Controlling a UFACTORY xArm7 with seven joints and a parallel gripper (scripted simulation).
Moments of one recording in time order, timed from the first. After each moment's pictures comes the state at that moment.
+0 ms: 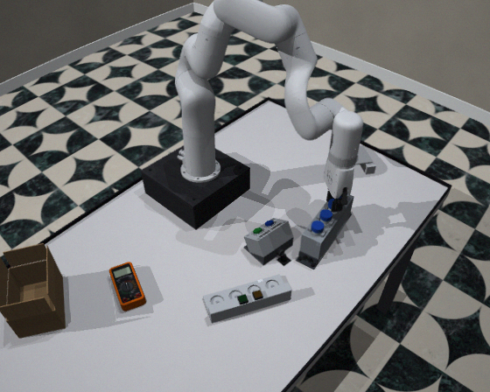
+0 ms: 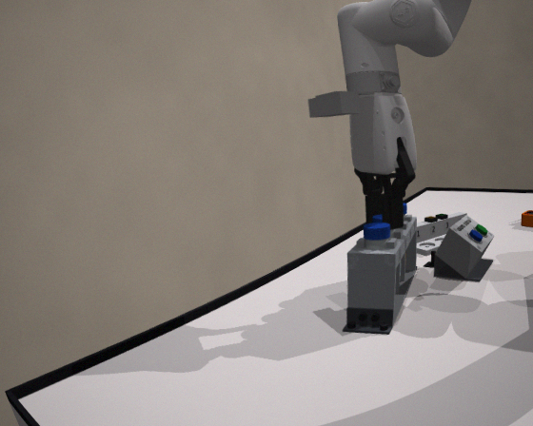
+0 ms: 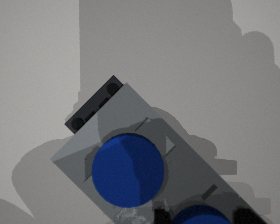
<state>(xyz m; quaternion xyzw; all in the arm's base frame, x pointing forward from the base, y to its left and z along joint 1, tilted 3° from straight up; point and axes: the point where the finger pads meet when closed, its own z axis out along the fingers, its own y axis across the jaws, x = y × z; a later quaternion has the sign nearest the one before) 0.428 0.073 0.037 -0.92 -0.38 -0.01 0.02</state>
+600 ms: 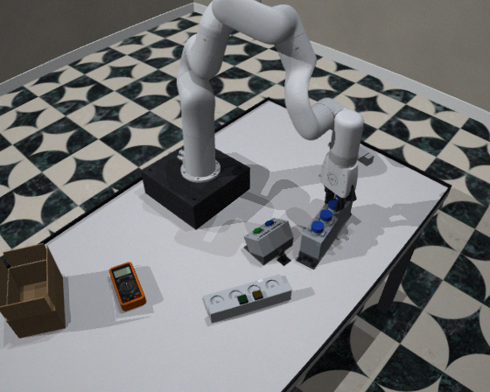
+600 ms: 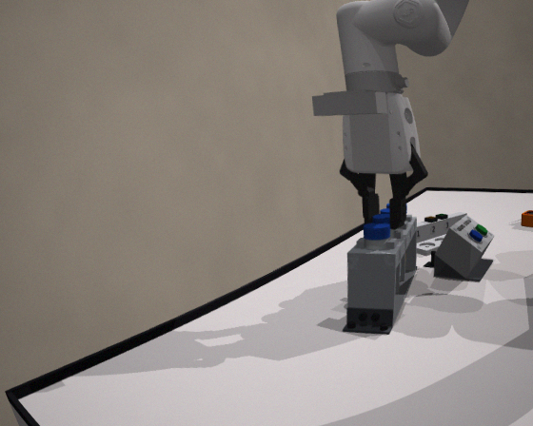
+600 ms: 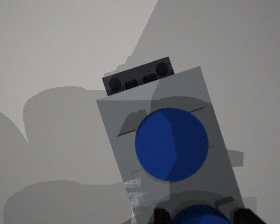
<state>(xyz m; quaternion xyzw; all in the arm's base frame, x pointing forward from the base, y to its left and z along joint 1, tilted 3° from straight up) 0.427 0.073 0.037 -0.81 -0.59 -0.01 0.01</state>
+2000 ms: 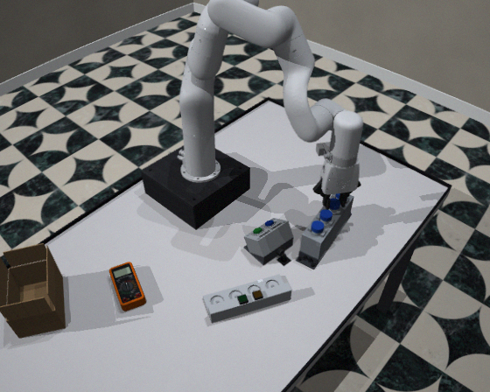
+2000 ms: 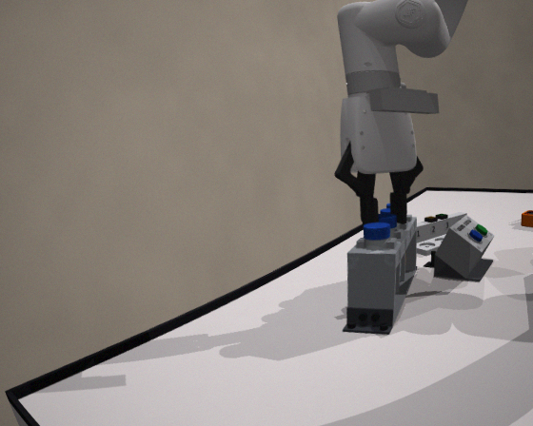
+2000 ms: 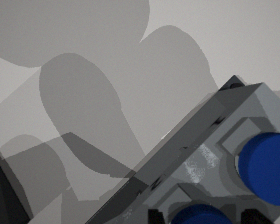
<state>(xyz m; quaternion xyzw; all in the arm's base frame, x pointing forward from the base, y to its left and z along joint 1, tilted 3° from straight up) 0.427 0.072 0.038 -0.38 -0.92 -0.02 0.01</state>
